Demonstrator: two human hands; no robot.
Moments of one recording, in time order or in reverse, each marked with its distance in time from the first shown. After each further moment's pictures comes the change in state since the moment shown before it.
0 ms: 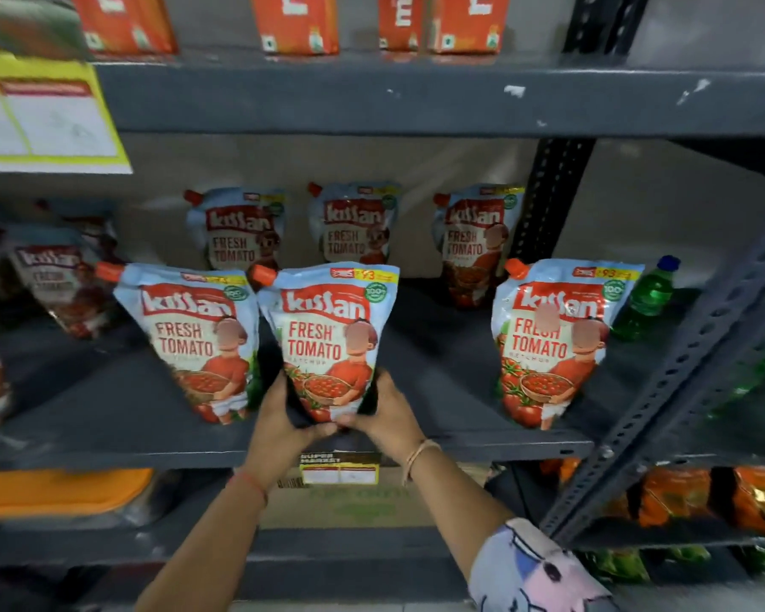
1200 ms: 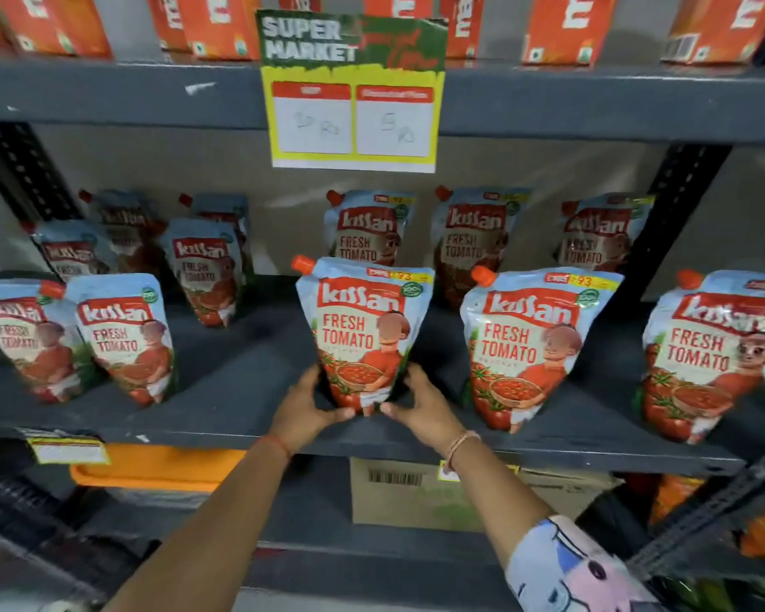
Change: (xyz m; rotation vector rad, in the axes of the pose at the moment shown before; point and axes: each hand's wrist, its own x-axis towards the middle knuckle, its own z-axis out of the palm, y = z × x) left_hand 0.020 -0.069 -0.148 0.031 -0.032 -0.099; right_hand 0.031 -0.043 0.127 -0.031 -0.061 -0.008
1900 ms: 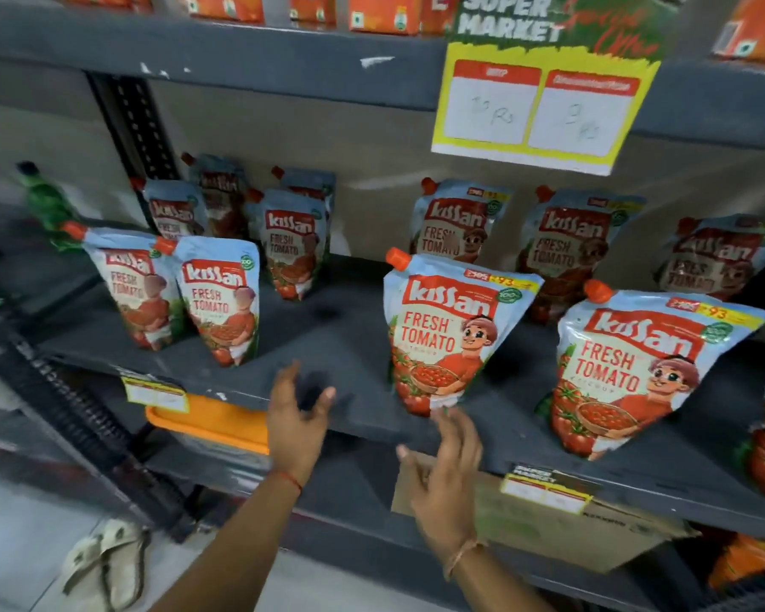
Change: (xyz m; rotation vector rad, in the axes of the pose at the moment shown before) left_hand -0.051 -0.042 -0.047 -0.093 0.626 -0.015; right_hand -0.056 0.016 0.094 -0.358 0.447 -0.337
